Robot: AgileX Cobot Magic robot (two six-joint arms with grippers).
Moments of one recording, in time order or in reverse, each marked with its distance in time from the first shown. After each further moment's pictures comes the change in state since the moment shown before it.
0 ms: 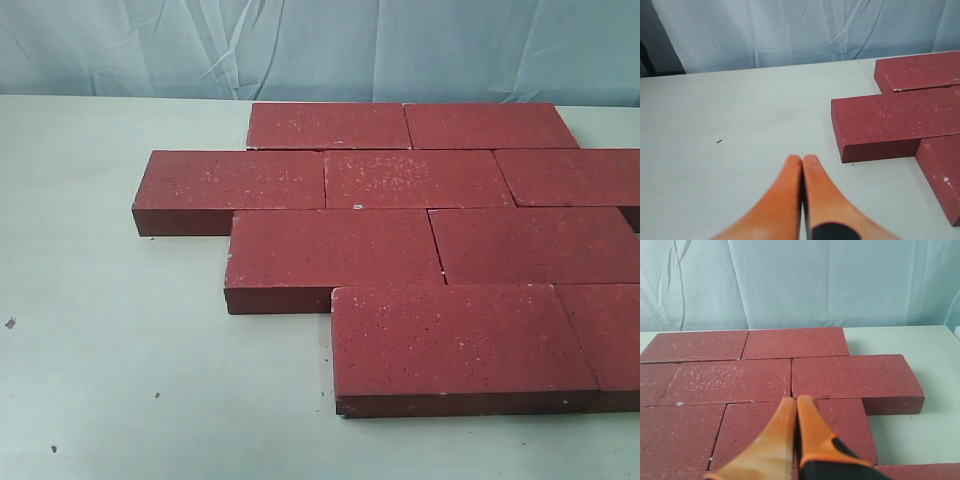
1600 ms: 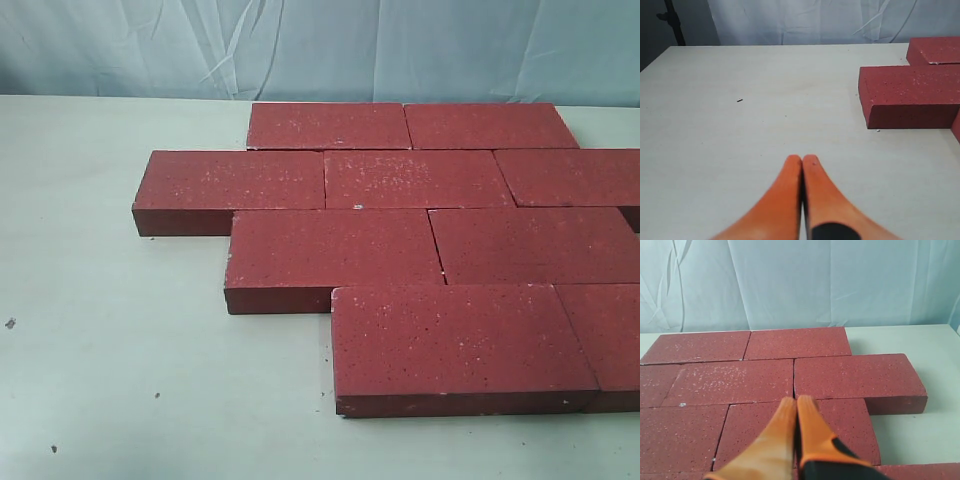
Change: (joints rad) left arm 0.002 -0.361 0.396 0.217 -0.115 -0.255; right arm 0.000 0.000 0.000 0.012 0.000 0.000
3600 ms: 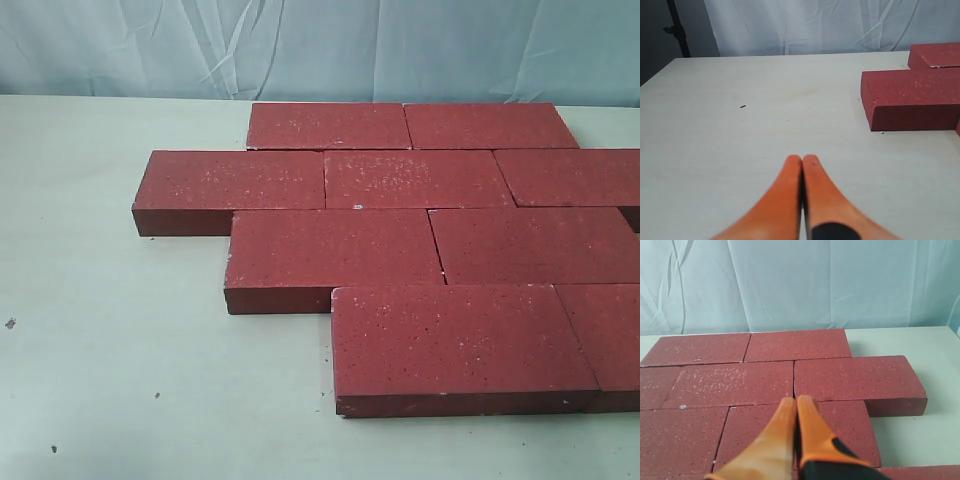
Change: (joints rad) left arm 0.001 -0.163 0.090 0.013 0.004 0.003; right arm 0.000 0.000 0.000 0.000 -0.007 0.002
